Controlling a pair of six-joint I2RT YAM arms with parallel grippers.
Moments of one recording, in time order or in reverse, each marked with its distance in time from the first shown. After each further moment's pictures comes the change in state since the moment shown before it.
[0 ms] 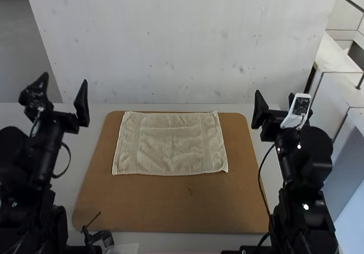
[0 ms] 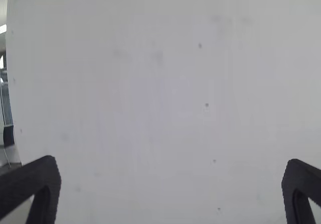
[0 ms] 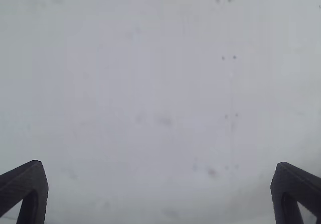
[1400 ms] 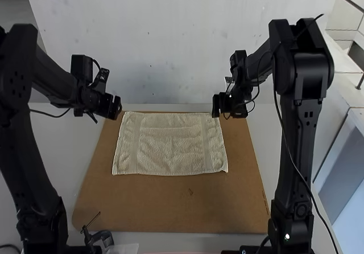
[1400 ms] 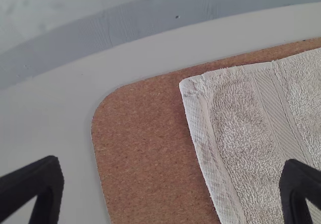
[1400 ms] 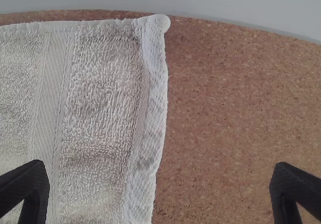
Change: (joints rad) left arm 0.013 1.691 0.790 -0.212 0.093 0.127; right arm 0.183 2.018 1.249 -0.553 -0.078 -0.086
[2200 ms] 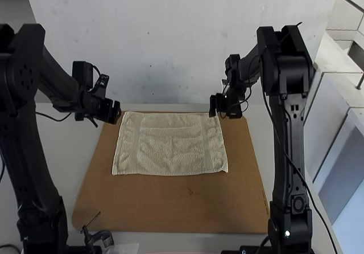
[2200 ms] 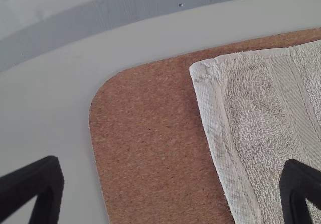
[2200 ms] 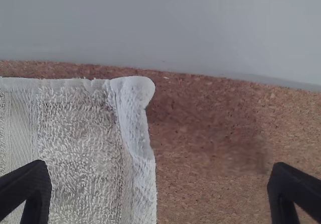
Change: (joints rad) left arm 0.022 0.087 0.008 0.052 0.010 0.005; right arm 0.005 0.204 0.187 -0.007 -0.001 0.042
